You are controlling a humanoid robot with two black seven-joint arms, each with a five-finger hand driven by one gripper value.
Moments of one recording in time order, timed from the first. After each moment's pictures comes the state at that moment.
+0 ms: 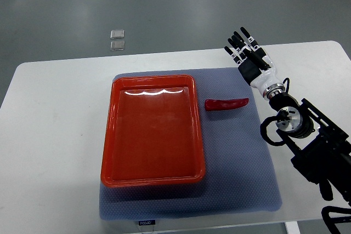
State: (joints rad) left arm -0.11 0.00 0.07 -0.22 0.13 -0.01 0.06; right arm 0.52 -0.06 1.12 0.90 -0.25 0.15 0.24
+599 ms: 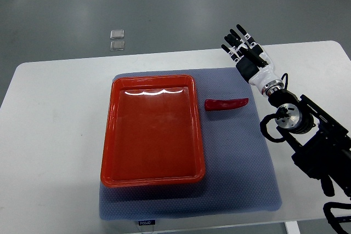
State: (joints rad) left arm -0.11 0.00 0.07 -0.23 0.13 -0.01 0.06; right arm 0.58 -0.11 1.04 0.90 -0.29 0.15 0.22
